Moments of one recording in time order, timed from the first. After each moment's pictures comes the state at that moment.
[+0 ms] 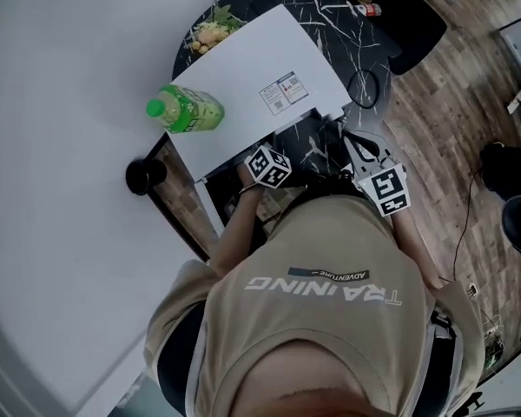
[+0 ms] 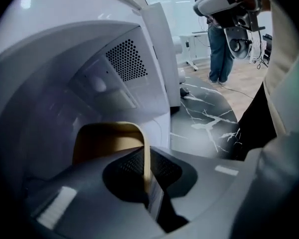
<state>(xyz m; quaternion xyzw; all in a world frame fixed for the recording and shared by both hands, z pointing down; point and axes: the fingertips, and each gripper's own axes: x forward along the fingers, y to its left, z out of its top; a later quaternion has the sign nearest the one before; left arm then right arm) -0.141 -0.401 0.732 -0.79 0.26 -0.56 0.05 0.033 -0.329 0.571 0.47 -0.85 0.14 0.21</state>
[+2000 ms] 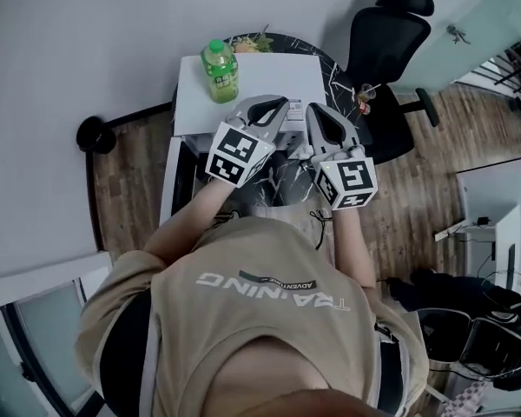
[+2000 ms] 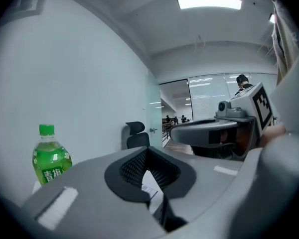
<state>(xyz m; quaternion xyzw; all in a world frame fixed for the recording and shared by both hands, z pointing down) -0.078 -0.398 0.376 -0.91 0.42 -0.06 -0.01 -0.041 -0.382 0.344 0.42 -0.91 -0.03 0.05</state>
